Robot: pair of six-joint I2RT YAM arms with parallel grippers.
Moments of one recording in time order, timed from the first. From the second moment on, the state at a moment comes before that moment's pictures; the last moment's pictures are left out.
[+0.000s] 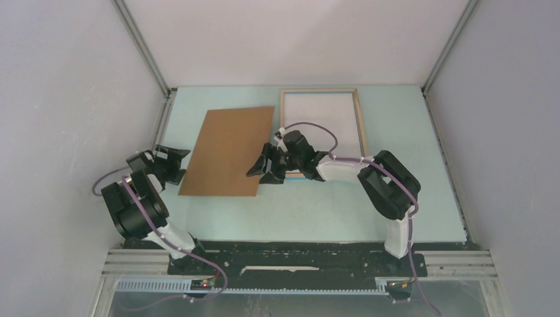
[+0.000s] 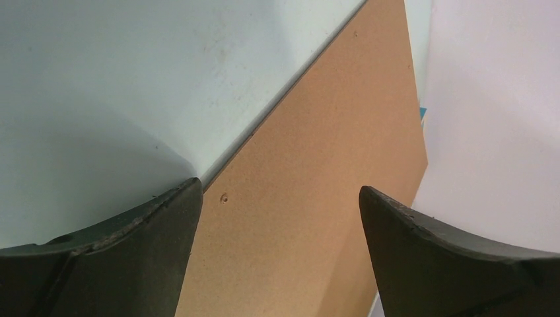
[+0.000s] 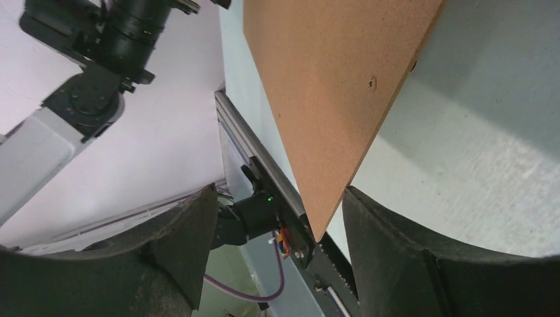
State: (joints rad) left arm 0.58 1.63 0.64 0.27 0.55 -0.85; right arm 0.79 1.96 1.17 0.25 -0.55 1.14
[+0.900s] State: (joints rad) left arm 0.49 1.46 0.42 0.42 0.52 -0.95; right arm 0.73 1.85 1.09 0.45 -0.56 1.24
